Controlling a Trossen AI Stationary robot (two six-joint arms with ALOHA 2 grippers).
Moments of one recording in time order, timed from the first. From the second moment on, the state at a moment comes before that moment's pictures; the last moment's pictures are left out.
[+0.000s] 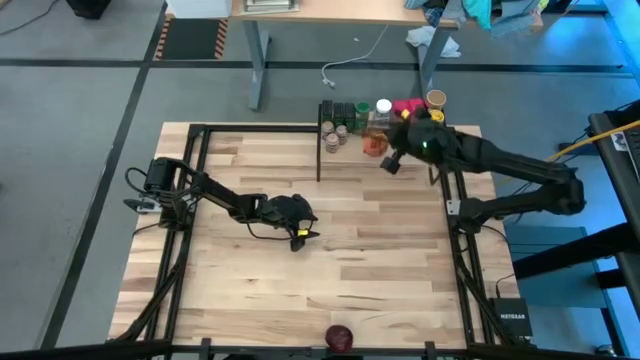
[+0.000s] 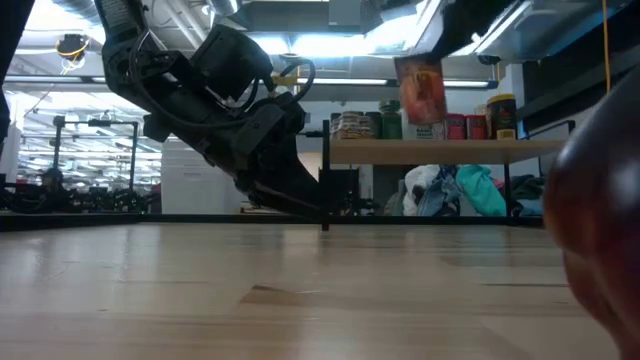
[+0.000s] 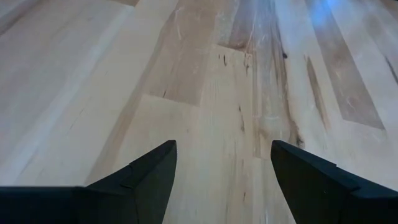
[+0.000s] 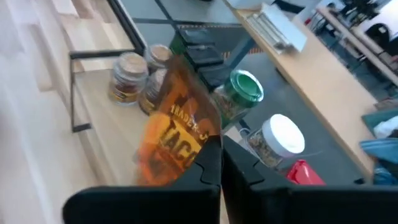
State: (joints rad) left arm -0.03 1.82 0.69 0.58 -0.02 -0.26; right arm -0.26 1.08 1.10 -0.58 0.51 -0.20
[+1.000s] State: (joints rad) left arm -0.03 1.82 0.69 0.56 -0.02 -0.26; right arm -0.45 1.22 1.06 -0.46 0.32 -0.33
